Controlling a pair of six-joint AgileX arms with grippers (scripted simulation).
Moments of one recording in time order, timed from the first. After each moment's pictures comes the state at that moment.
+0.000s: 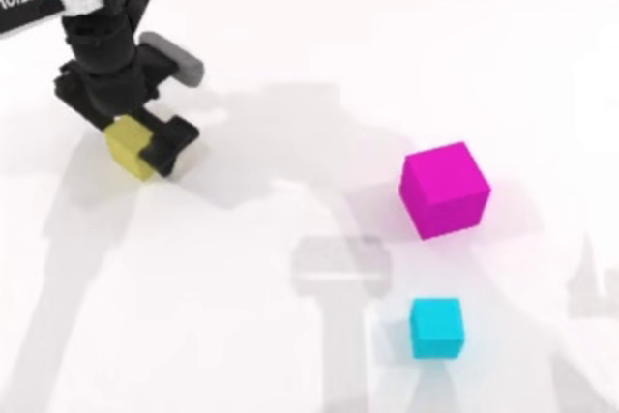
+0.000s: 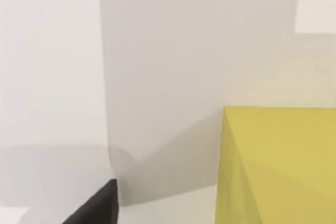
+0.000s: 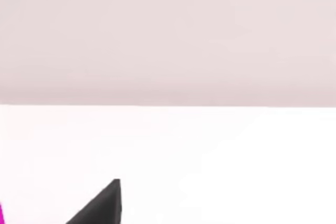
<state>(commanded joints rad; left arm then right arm) -0.18 2.42 1.89 -1.04 0.01 0.54 0.01 0.00 0.00 0.00 0.00 0.00</state>
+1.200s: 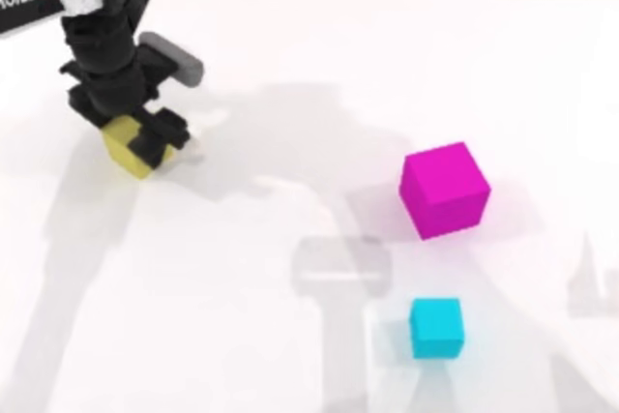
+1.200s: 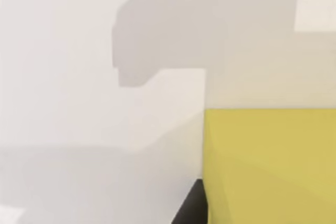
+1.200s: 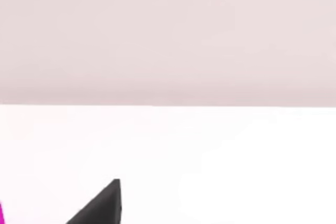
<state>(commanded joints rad) -0.18 2.42 1.89 -1.04 0.01 0.54 0.01 0.00 0.00 0.00 0.00 0.00</state>
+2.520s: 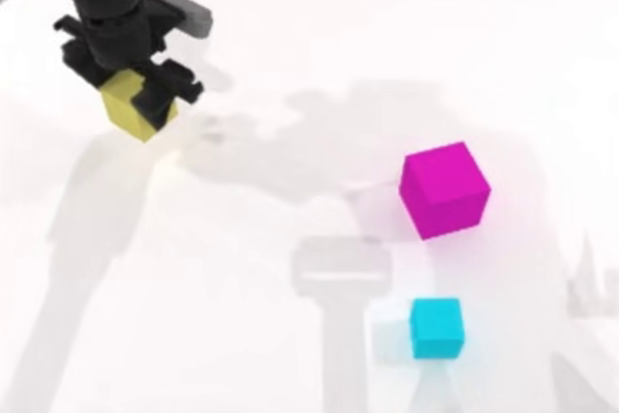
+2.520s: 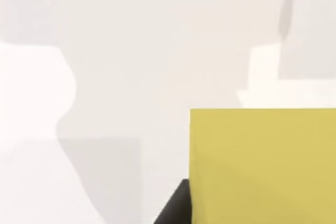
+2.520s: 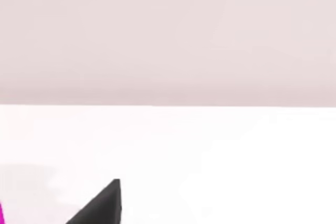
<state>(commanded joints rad) -0.24 2.33 2.06 -1.29 0.01 0.43 0.01 0.00 0.00 0.00 0.00 0.00</state>
